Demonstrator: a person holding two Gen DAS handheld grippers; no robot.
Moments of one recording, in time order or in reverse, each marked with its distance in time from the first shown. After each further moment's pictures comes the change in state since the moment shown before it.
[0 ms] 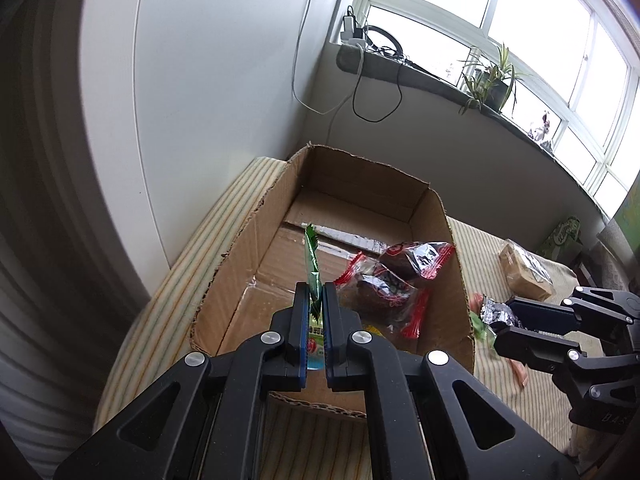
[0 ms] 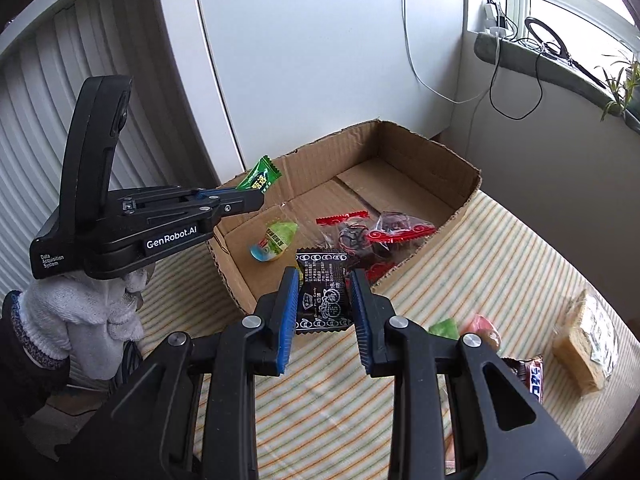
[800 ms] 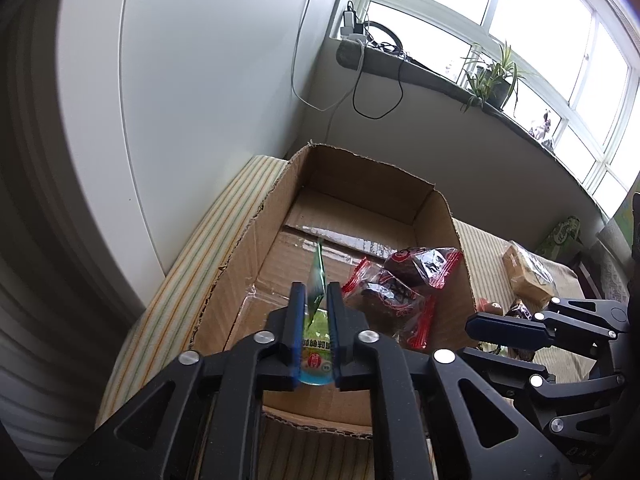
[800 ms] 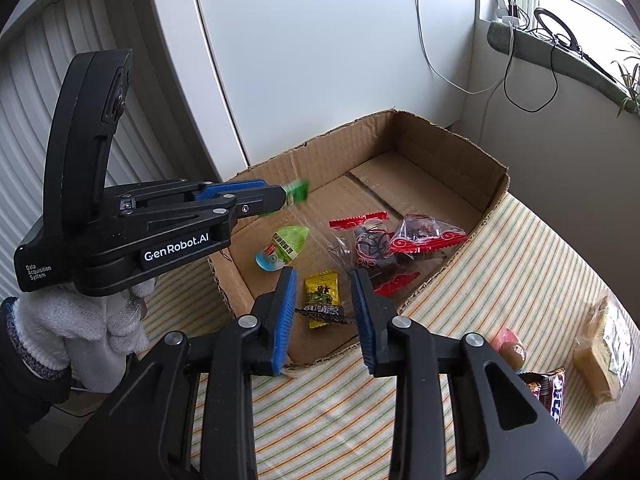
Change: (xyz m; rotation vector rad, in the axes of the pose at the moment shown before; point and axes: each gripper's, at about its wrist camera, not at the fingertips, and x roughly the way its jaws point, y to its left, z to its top) left arm 0.008 0.002 0.006 0.002 0.018 -0.007; right arm 0.025 0.006 0.005 0.011 0.028 0.018
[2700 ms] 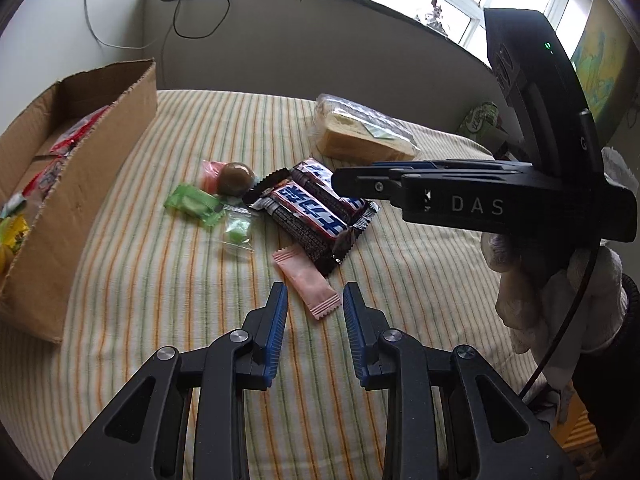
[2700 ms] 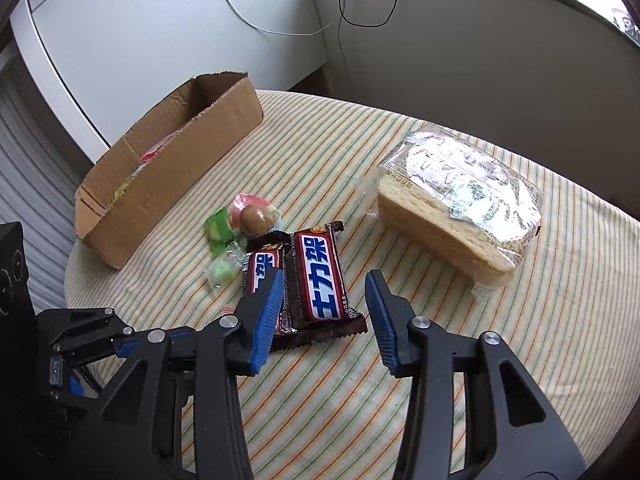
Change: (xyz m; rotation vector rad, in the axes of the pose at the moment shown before) left arm 0.038 -0.220 -0.098 0.236 0.241 -0.234; right arm -0.065 -0.187 -0.114 0.303 0.063 -0.107
